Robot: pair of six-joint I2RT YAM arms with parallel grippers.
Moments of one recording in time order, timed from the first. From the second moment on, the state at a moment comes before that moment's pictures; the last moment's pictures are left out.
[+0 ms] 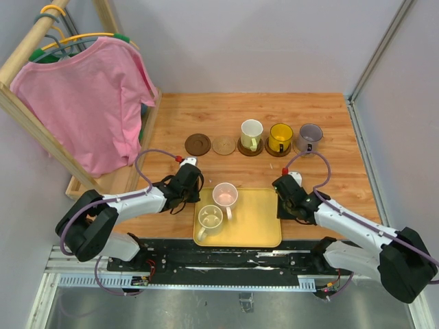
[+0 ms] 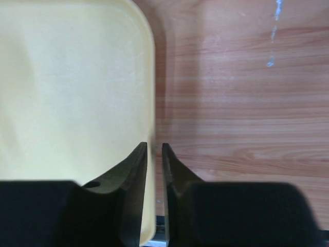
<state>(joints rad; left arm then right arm) -0.70 1.38 0.56 -0.08 -0.25 -0.57 0.67 1.05 0.50 -0.55 0.22 0.63</state>
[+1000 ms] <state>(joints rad) -0.70 0.94 0.55 -0.24 -0.41 -0.59 1.05 1.15 0.83 -0.63 0.37 0.62</state>
